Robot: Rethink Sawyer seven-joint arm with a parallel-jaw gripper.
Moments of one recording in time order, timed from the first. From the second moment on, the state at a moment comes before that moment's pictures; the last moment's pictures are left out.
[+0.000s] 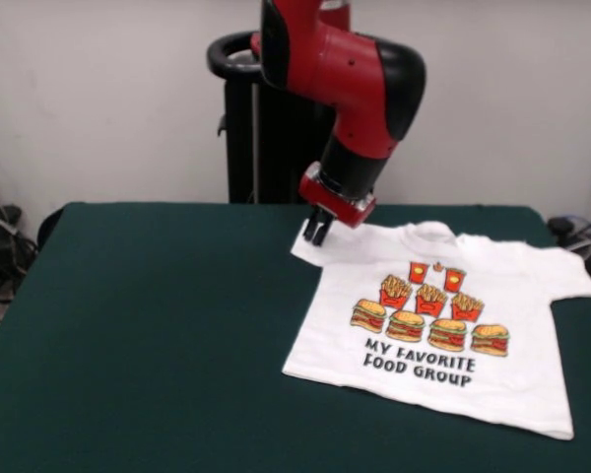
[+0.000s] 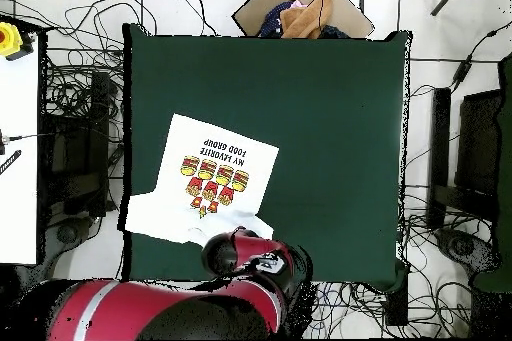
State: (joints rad) arm 0.08 -0.31 -0.32 1.99 -0.02 0.04 2.19
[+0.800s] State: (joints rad) arm 0.24 -0.23 -0.43 1.95 0.05 0.04 2.19
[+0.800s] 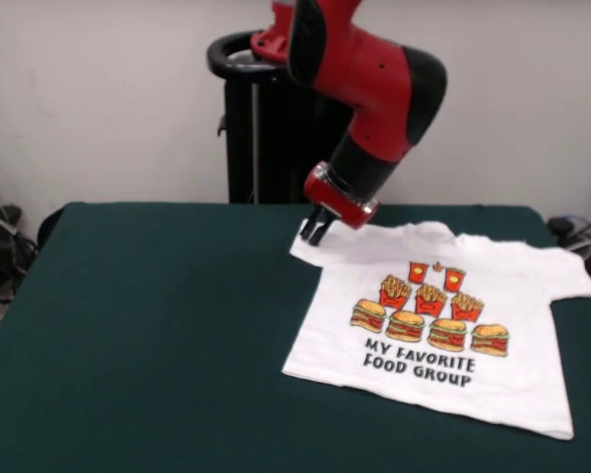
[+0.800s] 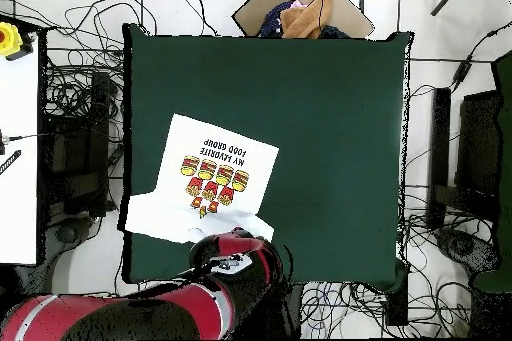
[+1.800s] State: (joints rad) arm 0.26 -0.18 -0.48 1.92 0.07 0.04 2.19
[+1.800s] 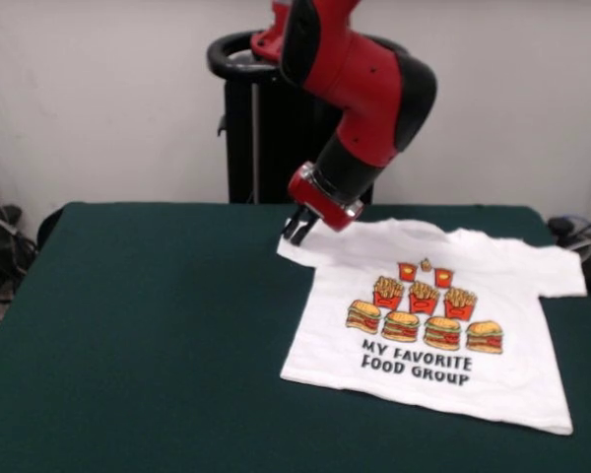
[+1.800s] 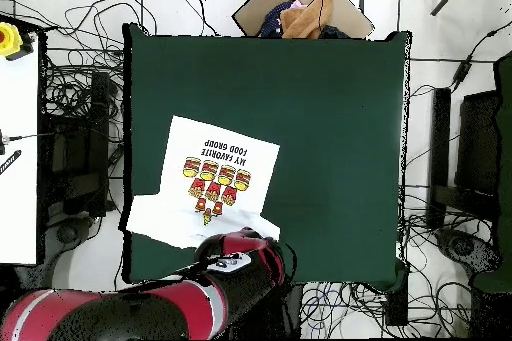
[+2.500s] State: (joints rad) arm -0.03 -0.33 -0.31 1.99 -0.01 0.04 2.19
